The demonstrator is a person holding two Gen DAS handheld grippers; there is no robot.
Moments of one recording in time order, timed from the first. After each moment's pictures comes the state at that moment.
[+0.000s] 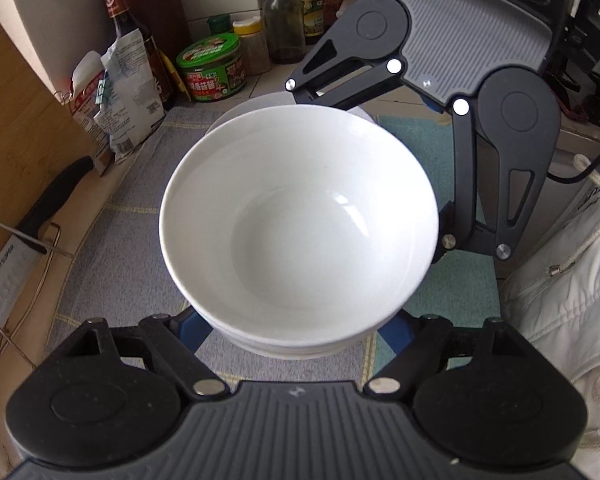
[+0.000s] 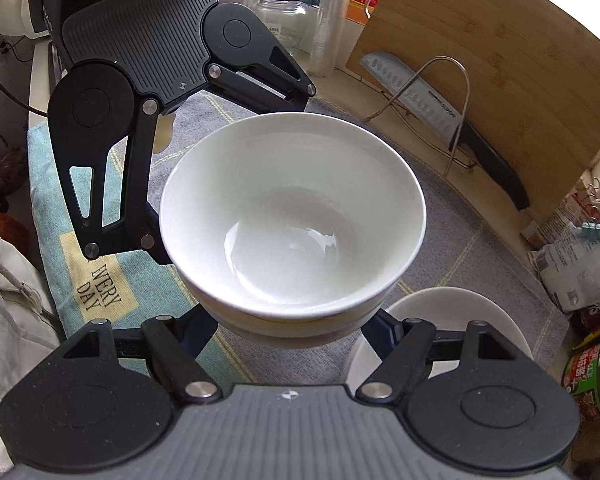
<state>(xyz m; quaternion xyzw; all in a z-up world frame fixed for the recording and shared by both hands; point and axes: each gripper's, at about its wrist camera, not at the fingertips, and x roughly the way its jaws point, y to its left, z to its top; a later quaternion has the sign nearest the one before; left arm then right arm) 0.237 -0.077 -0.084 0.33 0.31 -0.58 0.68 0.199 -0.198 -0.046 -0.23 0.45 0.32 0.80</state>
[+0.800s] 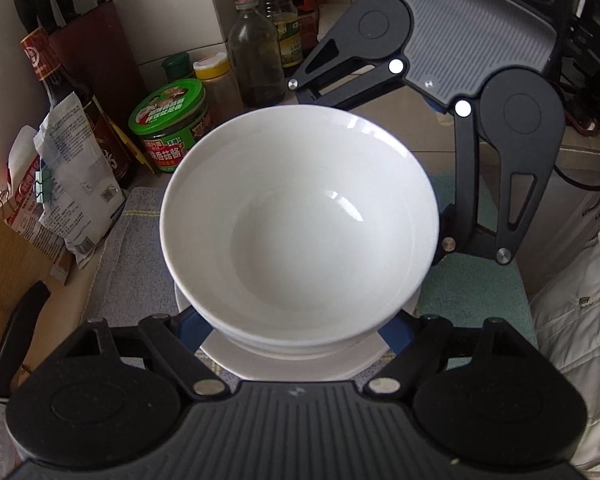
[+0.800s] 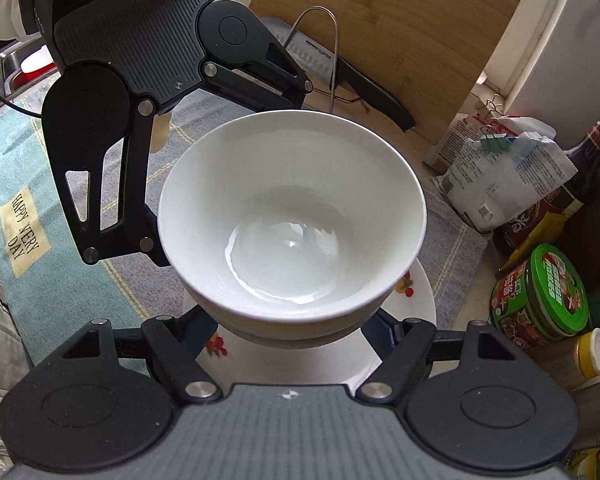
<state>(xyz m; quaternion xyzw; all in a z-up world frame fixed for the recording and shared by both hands) 0.262 -0.190 -0.092 0.35 0.27 -0.62 0.65 0.210 -0.312 -0.048 -0.21 0.46 0.24 0.82</state>
